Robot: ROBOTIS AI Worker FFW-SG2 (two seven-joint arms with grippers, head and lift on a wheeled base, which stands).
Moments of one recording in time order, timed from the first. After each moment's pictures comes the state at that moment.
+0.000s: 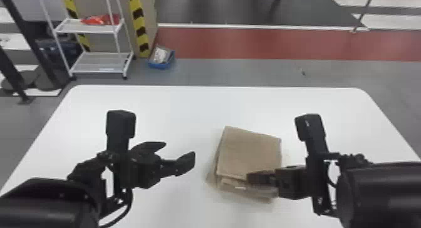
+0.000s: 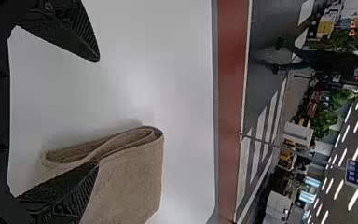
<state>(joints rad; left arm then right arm) 0.18 0.04 -0.05 -2.19 0.01 0.99 -0.50 0.04 0.00 0.10 -2.24 0.32 1.57 0.80</state>
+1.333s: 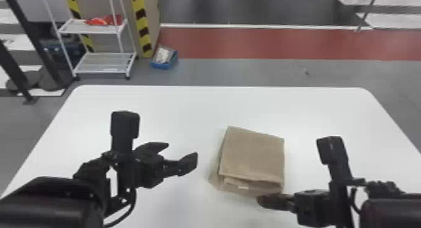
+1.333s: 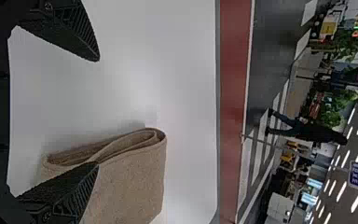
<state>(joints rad) 0.17 0.04 -0.05 -2.16 0.01 0.99 -0.50 0.17 -0.02 0.05 -2.31 0.43 1.57 1.00</state>
